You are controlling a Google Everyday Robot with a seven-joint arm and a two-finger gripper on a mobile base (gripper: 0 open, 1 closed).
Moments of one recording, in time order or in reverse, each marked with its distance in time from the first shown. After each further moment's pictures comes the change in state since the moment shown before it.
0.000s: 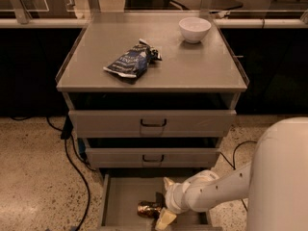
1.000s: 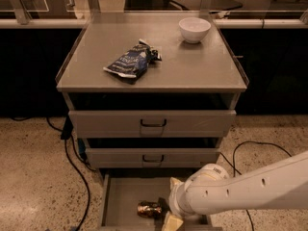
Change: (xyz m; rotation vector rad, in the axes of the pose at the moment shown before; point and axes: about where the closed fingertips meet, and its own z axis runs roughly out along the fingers) arm -0.021 0.028 -0.092 0.000 0.153 0.023
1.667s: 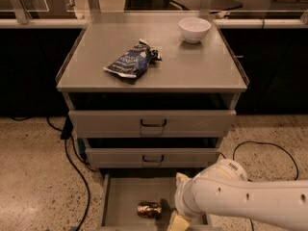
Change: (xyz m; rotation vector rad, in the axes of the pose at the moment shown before) arm -0.009 0.007 -0.081 0.039 0.039 0.004
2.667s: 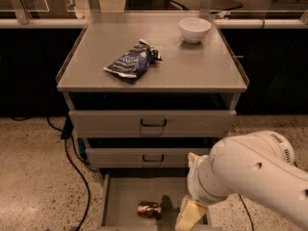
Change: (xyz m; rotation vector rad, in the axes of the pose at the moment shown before) arm -0.028 -0.011 -0.137 0.028 0.018 0.019
